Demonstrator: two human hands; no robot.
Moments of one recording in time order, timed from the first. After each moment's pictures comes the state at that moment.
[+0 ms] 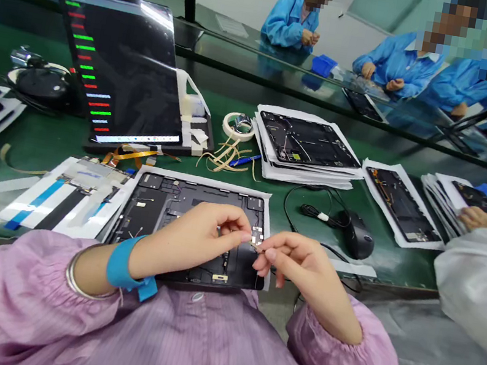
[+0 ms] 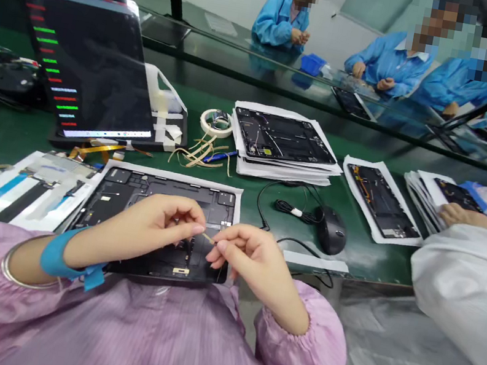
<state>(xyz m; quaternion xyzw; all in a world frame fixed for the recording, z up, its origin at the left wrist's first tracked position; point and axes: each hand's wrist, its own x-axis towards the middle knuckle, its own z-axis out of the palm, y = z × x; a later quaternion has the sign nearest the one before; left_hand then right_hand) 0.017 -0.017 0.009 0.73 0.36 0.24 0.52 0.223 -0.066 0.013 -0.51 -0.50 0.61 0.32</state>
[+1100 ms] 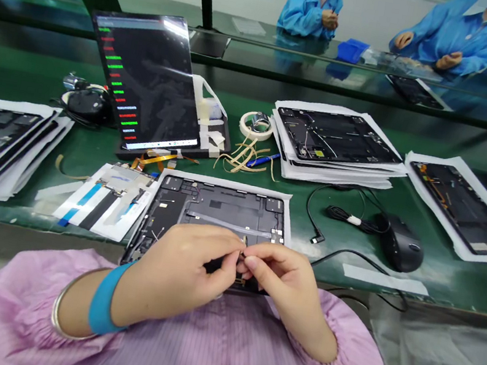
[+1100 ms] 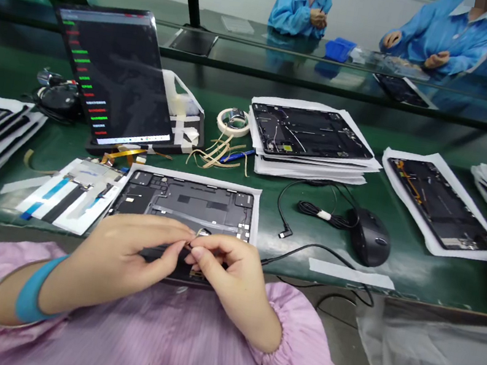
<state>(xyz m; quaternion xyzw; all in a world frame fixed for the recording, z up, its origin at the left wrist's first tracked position) -0.001 -0.055 0.020 0.84 0.39 0.29 0.23 0.178 -0.075 -0.014 -0.46 -0.52 0.59 0.42</state>
